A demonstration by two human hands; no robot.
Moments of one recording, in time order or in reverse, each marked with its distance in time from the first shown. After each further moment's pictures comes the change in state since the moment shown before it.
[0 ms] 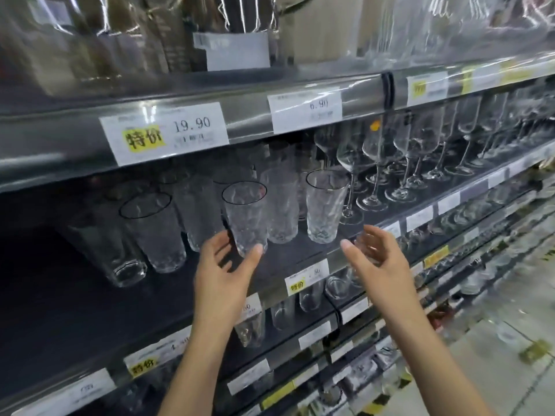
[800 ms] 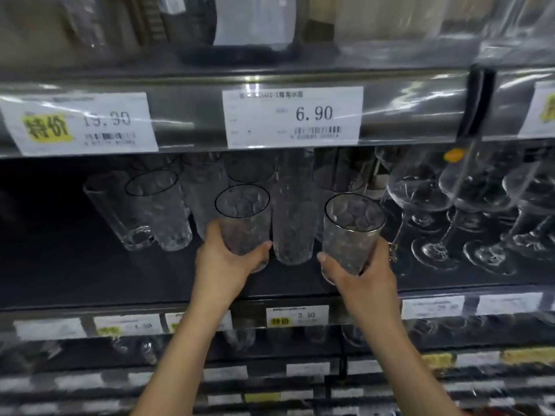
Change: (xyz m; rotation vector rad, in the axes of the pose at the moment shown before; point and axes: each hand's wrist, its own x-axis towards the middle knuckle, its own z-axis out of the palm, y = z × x) left_hand 0.048 -0.001 0.064 0.288 0.337 -0.049; right_hand 0.127 0.029 0.027 -0.045 -0.378 -0.082
